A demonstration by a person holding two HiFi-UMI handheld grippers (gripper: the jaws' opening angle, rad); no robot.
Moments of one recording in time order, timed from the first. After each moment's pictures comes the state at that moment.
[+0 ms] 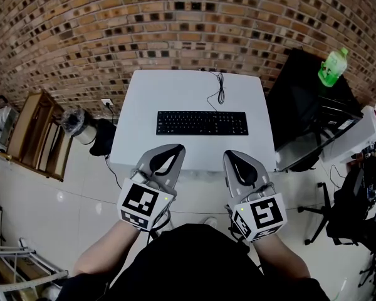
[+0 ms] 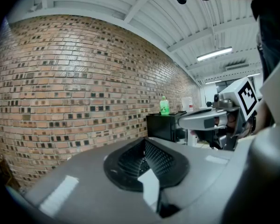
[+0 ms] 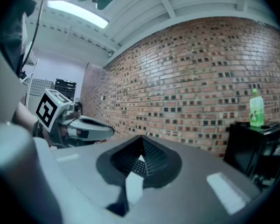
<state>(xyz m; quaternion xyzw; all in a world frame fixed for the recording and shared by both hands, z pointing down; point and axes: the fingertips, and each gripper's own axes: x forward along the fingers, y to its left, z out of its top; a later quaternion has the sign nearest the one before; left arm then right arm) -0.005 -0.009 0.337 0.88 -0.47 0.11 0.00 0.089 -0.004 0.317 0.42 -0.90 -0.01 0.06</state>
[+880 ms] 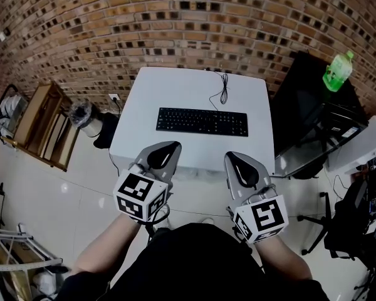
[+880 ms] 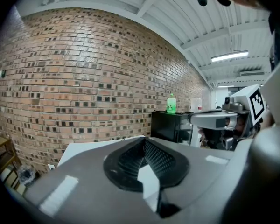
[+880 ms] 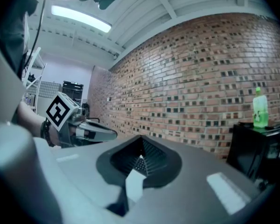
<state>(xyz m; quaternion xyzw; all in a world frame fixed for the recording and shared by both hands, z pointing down) 0.010 -0.012 0.360 0.85 -0.51 0.09 0.08 0.124 0.003 0.320 0.38 -0.92 -0.01 0.06</state>
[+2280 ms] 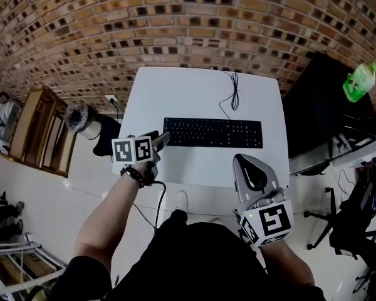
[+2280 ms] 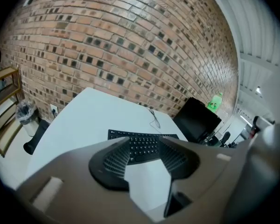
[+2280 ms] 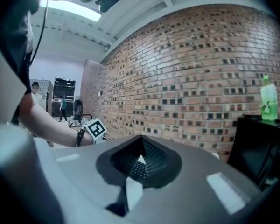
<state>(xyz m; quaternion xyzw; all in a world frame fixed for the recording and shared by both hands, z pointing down) -0.143 -0.187 0.527 0.75 -0.52 0.10 0.39 0.073 -0.094 0.343 0.41 -0.91 0.02 0.09</state>
